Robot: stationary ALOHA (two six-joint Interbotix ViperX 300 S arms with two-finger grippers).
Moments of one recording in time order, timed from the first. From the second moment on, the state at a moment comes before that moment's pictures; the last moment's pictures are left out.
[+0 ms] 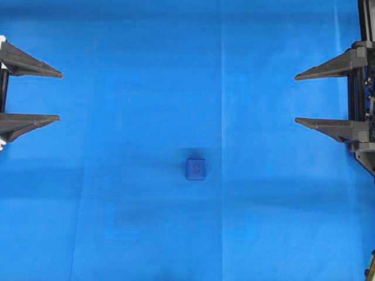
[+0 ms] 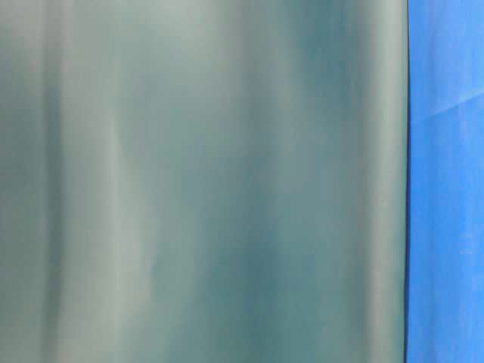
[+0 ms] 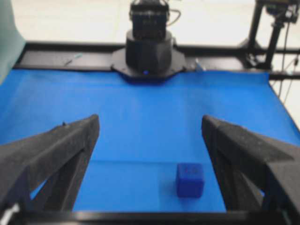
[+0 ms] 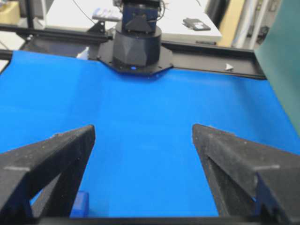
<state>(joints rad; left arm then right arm) 0.00 -0.97 1.17 0.00 -0.25 -0.02 -0.02 -0.95 1.14 0.00 -0.20 0.06</state>
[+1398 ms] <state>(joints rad) -0.08 -0.34 0.89 0.00 -0.54 -0.06 -0.02 -0.92 1.13 0.00 -0.21 0.06</state>
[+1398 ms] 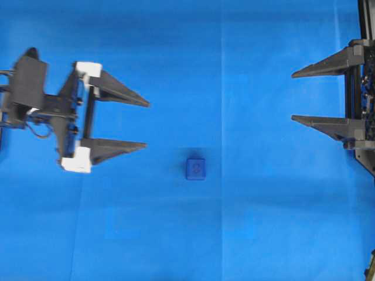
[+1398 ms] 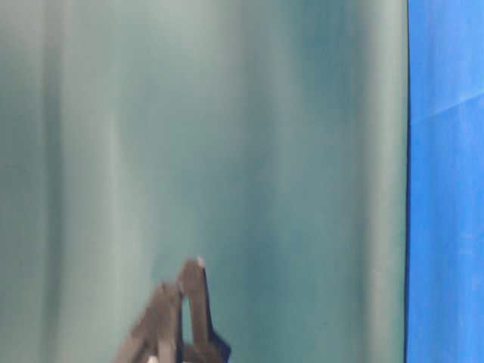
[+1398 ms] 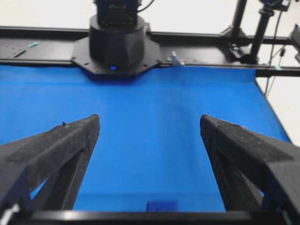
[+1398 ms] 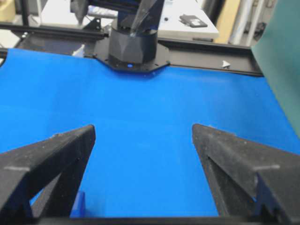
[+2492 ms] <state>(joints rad) -0.10 -0.03 0.48 0.00 -0.10 -0.05 -0.03 -0.92 1.13 0.00 -0.21 0.06</state>
